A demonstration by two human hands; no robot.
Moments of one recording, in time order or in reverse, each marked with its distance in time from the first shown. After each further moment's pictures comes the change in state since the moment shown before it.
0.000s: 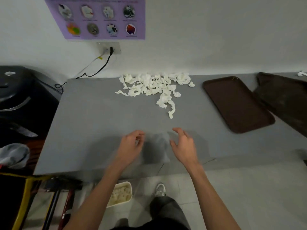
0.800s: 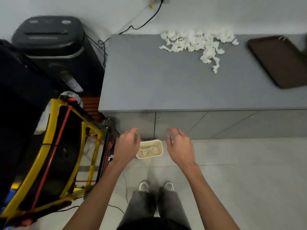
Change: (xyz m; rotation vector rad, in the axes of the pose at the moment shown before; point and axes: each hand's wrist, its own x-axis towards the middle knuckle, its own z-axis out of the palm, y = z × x) left_hand -0.277 -0.157 -0.144 0.248 -0.025 -0.222; right_hand -0.273 -0.153 0.168 -0.105 -0.083 -0.097
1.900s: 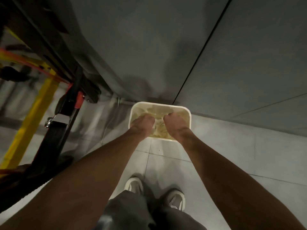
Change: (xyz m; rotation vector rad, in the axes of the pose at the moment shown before) left_hand 0.114 -0.344 0.549 0.449 -0.624 -0.173; right_hand 0.182 0.266 0.616 -0.590 -0.643 -0.335
